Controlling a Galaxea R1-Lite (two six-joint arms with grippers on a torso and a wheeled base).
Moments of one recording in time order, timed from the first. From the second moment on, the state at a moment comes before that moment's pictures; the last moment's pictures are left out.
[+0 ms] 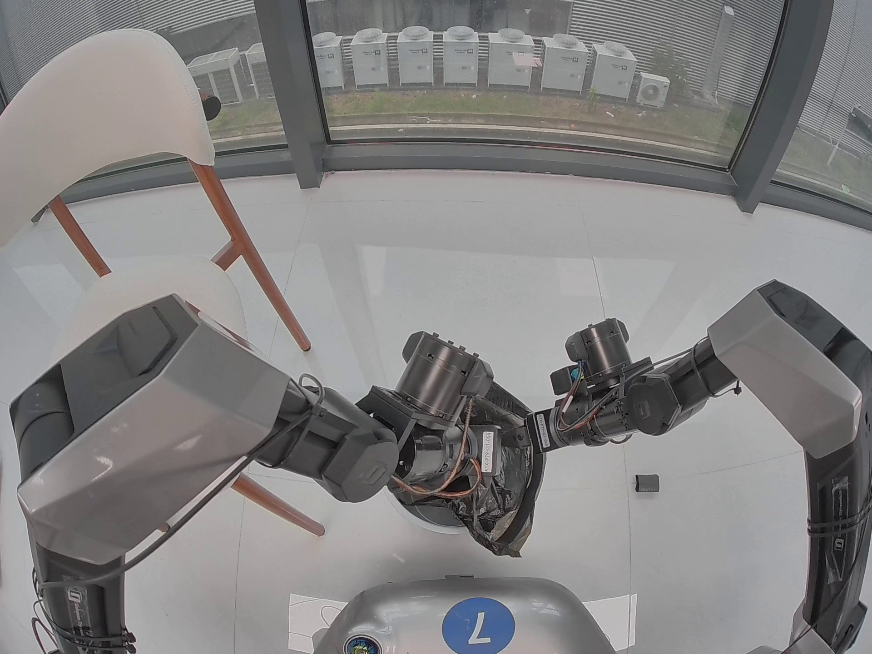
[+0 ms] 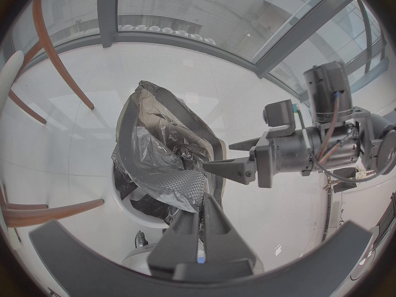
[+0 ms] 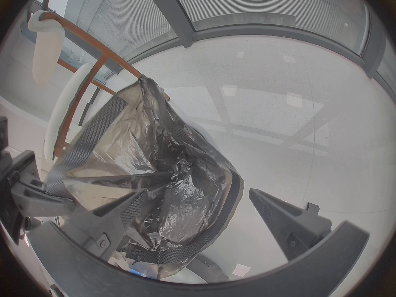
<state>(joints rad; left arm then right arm) -0.72 2.24 -1.30 -0.20 0.07 -0.47 0.44 2.37 -1.33 -0.18 0.17 0.13</state>
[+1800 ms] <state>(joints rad) -0.60 2.18 -1.13 -0.20 0.07 -0.42 0.36 2.39 -1.35 -0.18 0.18 0.12</state>
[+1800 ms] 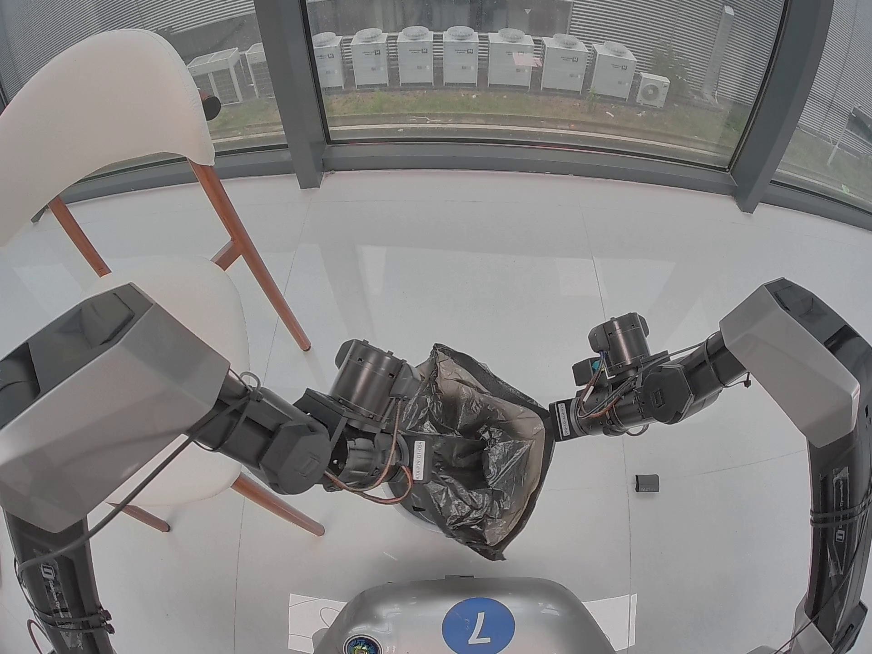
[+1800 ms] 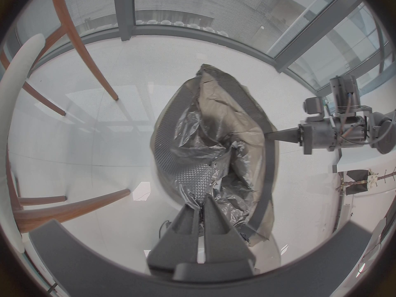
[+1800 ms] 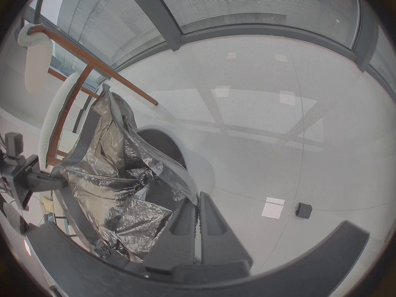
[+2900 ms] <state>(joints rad) -0.48 2.11 -0.97 -0.20 0.13 -0.39 0.36 2.37 -1.28 -0.18 0.18 0.10</state>
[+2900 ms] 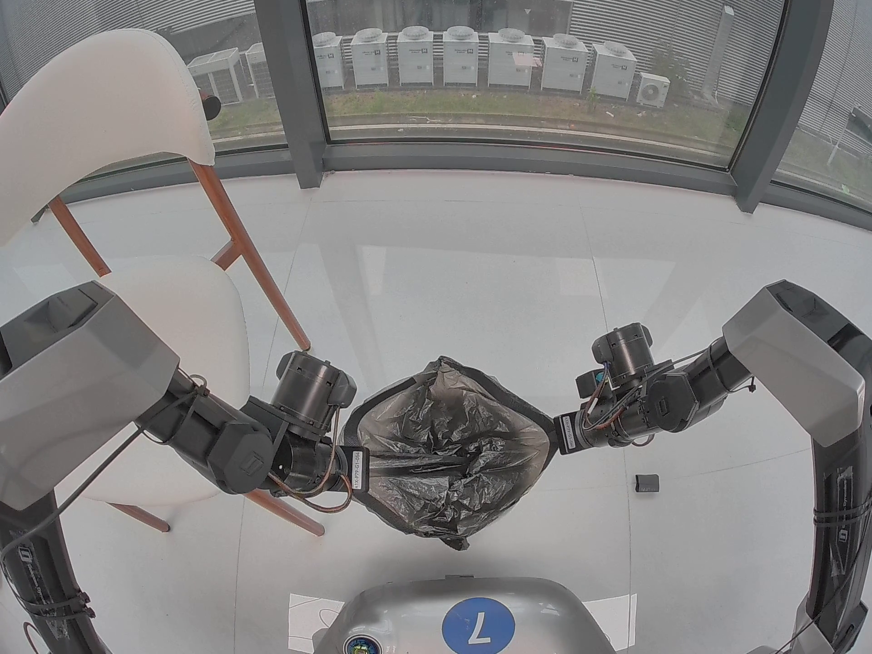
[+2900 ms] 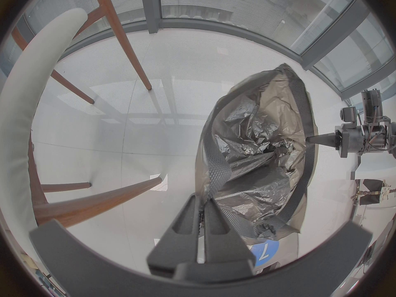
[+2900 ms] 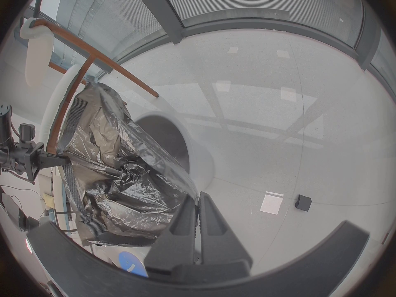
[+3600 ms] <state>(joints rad) -0.48 2.22 -0.96 -0.38 0.14 -0.35 0.35 2.39 -1.33 -0.18 0.18 0.10</state>
